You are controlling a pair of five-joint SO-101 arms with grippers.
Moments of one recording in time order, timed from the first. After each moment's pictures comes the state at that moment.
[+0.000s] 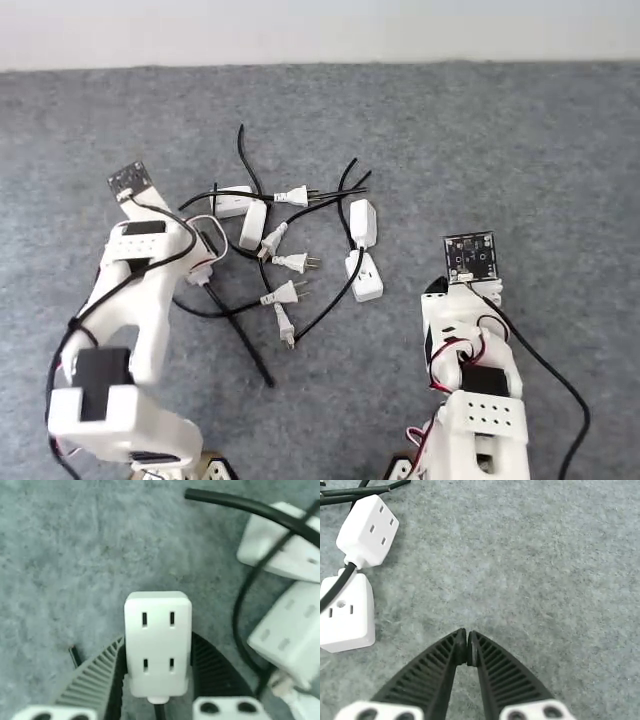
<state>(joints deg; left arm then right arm) -7.9 2.8 34.0 51.2 33.7 4.6 -64.3 88.9 23.4 12.1</state>
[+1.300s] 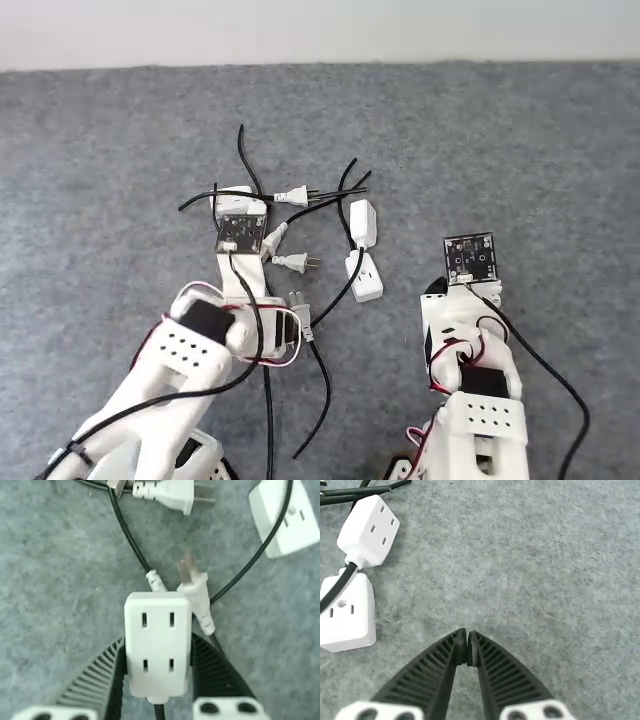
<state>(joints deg) 21.4 -36.1 61.4 61.0 28.4 4.5 -64.9 89.4 23.4 12.1</state>
